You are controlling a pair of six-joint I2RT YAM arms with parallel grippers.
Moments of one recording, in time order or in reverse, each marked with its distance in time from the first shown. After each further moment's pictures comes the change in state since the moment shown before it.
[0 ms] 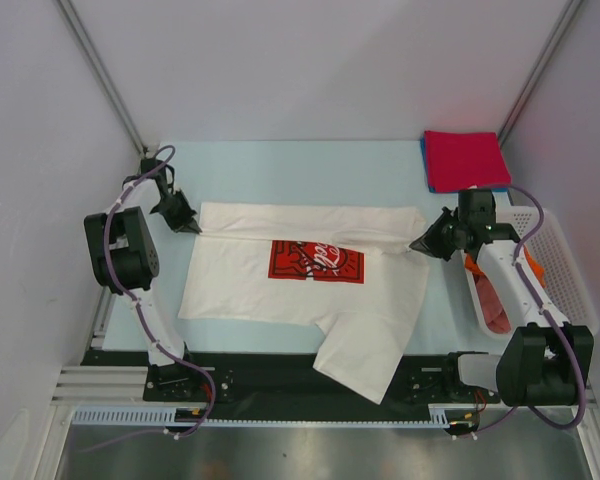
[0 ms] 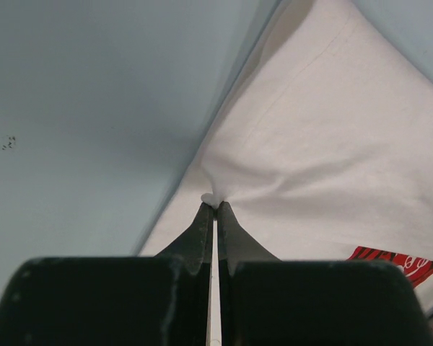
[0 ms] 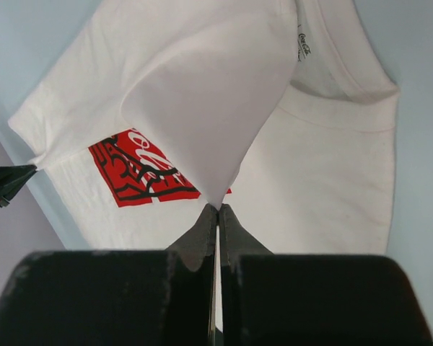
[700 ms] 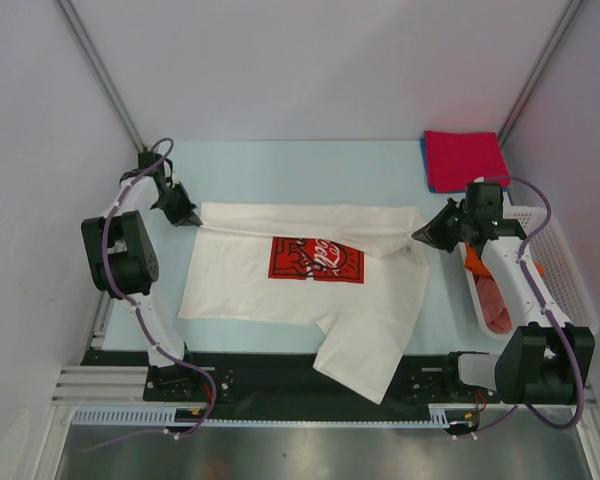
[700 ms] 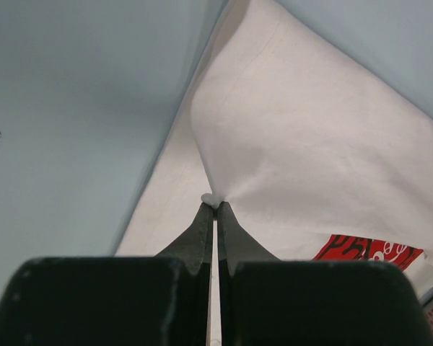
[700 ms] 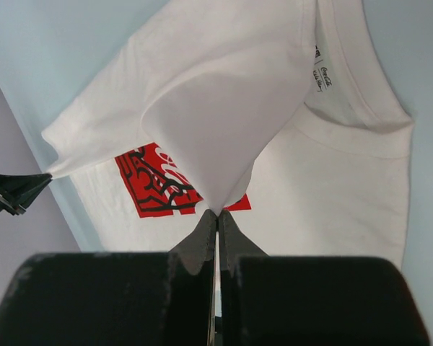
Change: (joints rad) left arm -0.009 -0.049 0.012 0.000 0.039 0.000; right arm -0.033 0.006 0.050 0.020 -0.048 0.000
